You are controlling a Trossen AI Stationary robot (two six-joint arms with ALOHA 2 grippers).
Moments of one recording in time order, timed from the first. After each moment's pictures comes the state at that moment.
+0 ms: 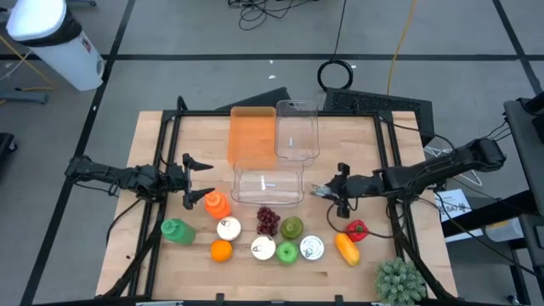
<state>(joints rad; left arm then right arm) -0.22 0.09 0.02 0.07 -0.34 -0.03 0.19 1.00 0.44 -0.11 0.24 0.13</state>
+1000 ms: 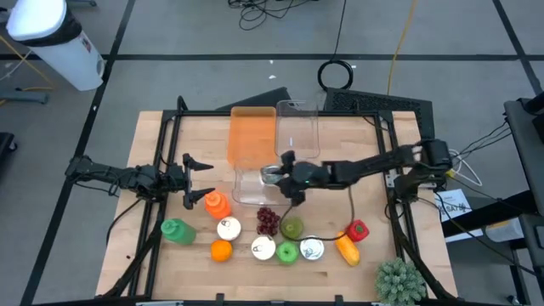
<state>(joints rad) -0.22 0.09 0.02 0.07 -0.34 -0.03 0.04 1.68 1.00 0.10 0.23 -0.65</state>
